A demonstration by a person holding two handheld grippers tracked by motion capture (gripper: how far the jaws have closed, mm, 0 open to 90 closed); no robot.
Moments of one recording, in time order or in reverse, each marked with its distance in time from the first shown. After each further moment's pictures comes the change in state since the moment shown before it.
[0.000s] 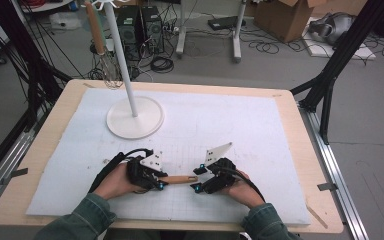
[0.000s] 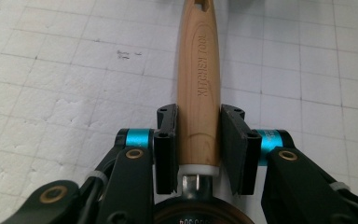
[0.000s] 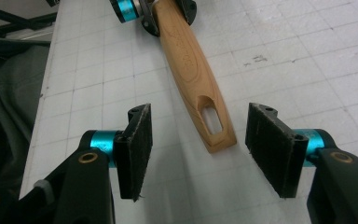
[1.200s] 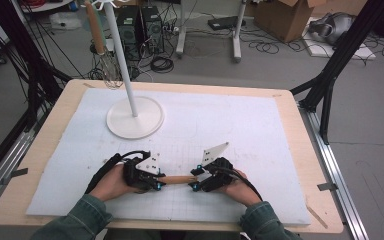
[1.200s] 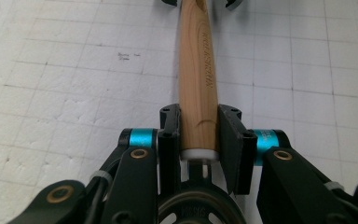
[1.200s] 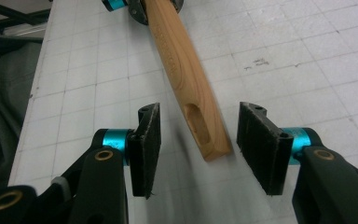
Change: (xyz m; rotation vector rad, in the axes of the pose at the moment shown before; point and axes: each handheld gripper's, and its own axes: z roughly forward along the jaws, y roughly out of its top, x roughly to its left) left arm -0.008 -0.003 -0.009 -0.006 0.039 0.061; right arm -0.002 0.003 0.008 0.010 0.003 -0.015
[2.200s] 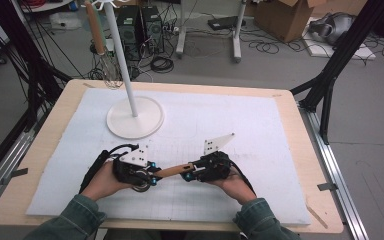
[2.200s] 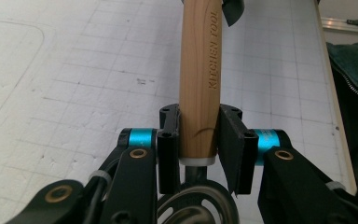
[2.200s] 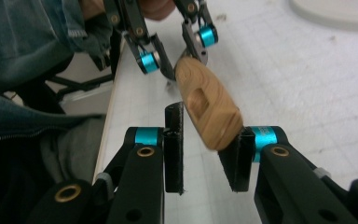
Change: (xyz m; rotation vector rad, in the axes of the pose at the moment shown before) left arm 0.005 -0.004 -0.030 -0.152 -0.006 -0.068; right arm 0.000 0.023 -0.011 -0.238 0.143 0.085
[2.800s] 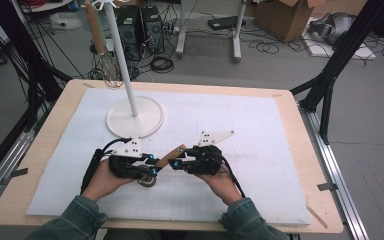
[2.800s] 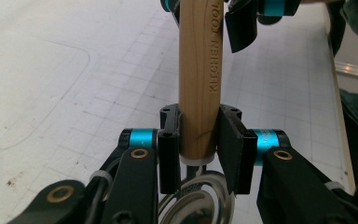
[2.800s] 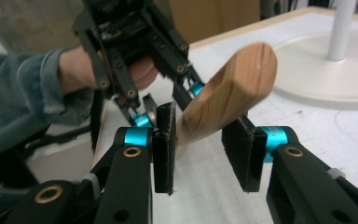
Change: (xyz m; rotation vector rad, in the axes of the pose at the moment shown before) left arm 0.003 0.005 -0.013 -0.113 0.095 -0.099; right arm 0.010 0.026 0.013 -0.215 -0.105 0.005
